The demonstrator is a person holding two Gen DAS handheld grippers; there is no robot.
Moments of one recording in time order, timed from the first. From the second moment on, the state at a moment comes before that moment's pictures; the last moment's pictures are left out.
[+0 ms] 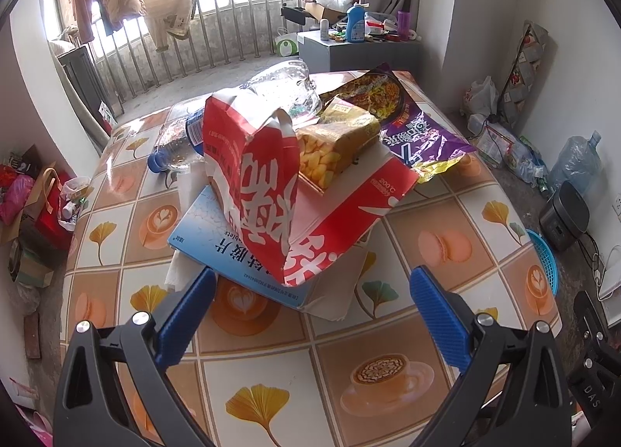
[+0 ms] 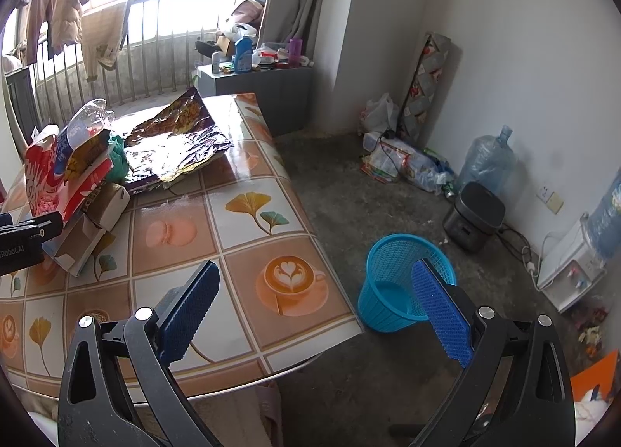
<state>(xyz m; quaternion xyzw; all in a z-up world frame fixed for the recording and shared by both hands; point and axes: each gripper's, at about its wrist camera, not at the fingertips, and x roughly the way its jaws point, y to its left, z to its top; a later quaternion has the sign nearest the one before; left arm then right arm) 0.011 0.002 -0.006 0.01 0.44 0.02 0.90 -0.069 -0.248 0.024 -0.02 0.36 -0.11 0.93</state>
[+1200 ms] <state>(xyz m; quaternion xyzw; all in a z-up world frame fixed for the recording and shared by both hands) 0.011 0.001 -0.006 0.01 0.44 0.02 0.90 -0.071 -0.246 0.027 -0.02 0.36 -0.11 0.93</state>
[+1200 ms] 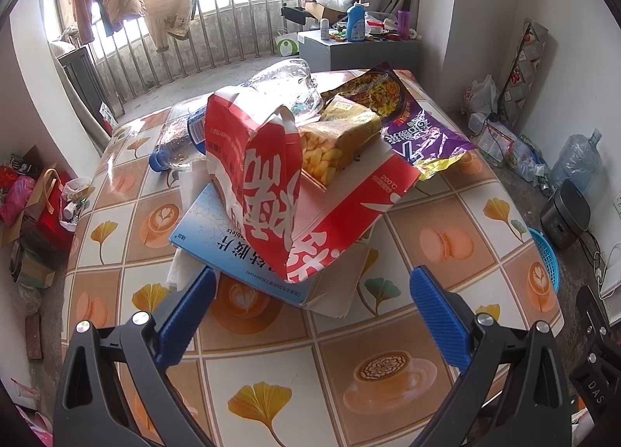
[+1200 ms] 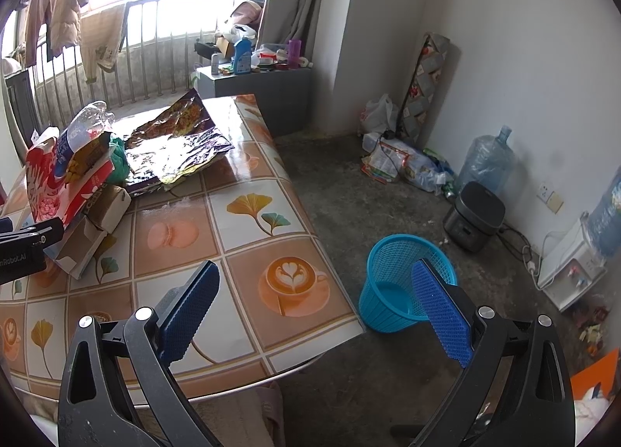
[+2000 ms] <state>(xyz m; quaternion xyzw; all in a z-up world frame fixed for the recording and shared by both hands) 0.014 0.094 0.025 0.00 0.36 0.01 0.93 -0.015 -0.176 0.052 0.07 0.32 0.01 0.95</state>
